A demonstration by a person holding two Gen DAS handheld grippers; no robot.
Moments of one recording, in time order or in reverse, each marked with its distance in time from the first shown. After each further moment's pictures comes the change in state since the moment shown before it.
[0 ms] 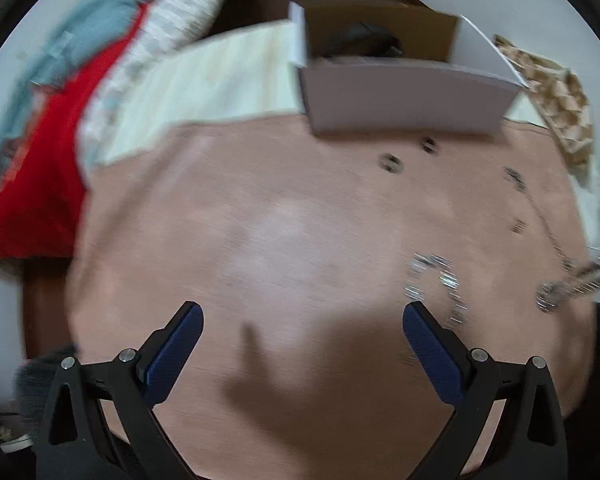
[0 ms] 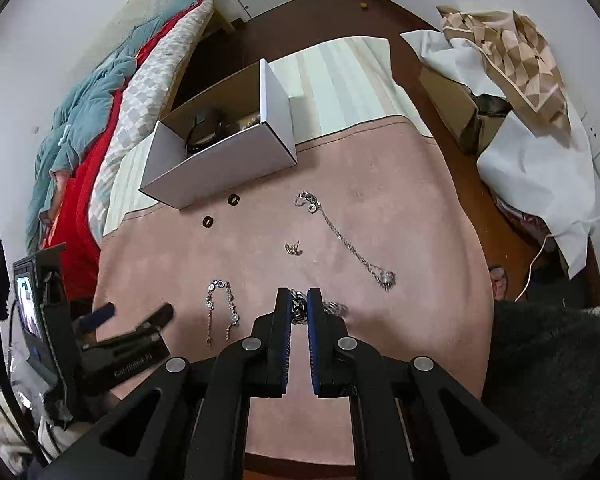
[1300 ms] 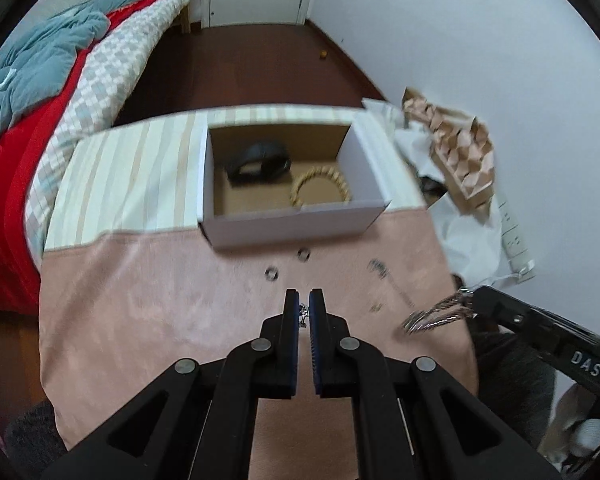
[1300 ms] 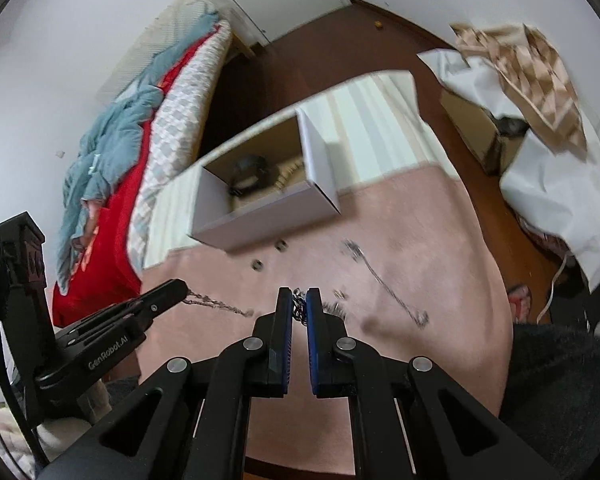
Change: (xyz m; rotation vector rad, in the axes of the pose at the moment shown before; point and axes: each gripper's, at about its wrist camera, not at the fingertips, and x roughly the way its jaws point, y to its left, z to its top) left arm -0.089 -0.006 0.058 0.056 -0.179 -0.304; right arm -0.040 0.022 0.041 0.018 -0.107 0.150
